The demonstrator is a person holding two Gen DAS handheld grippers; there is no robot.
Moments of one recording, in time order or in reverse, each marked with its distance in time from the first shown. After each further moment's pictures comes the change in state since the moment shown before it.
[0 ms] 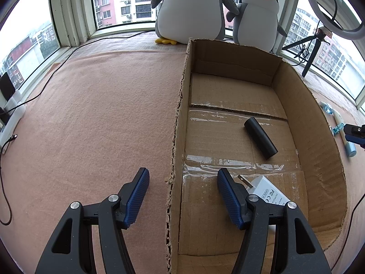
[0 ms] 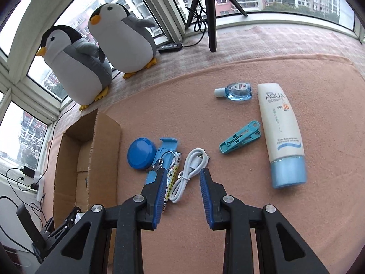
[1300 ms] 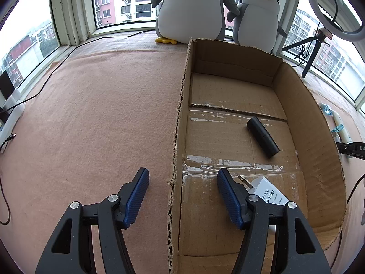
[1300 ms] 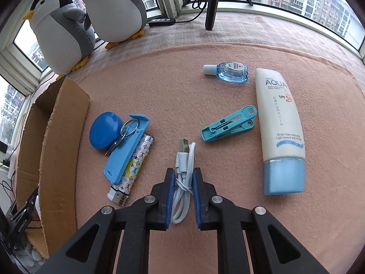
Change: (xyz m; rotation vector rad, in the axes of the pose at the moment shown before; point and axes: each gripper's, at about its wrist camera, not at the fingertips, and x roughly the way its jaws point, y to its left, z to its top) left arm 0.001 0.002 -0.001 -0.006 0.002 -0.011; right arm 0.035 -0.008 -0.013 -0.126 0.082 -0.143
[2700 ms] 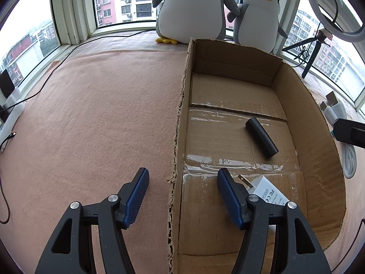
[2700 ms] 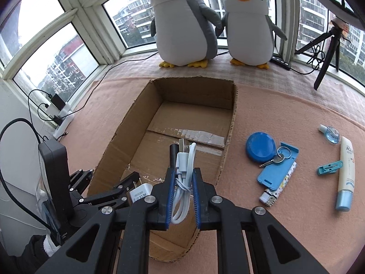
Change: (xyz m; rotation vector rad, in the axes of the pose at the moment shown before) left arm 0.000 0.000 0.000 0.000 0.000 0.001; right arm -0.060 0.175 -0.025 -0.335 -0.084 0.238
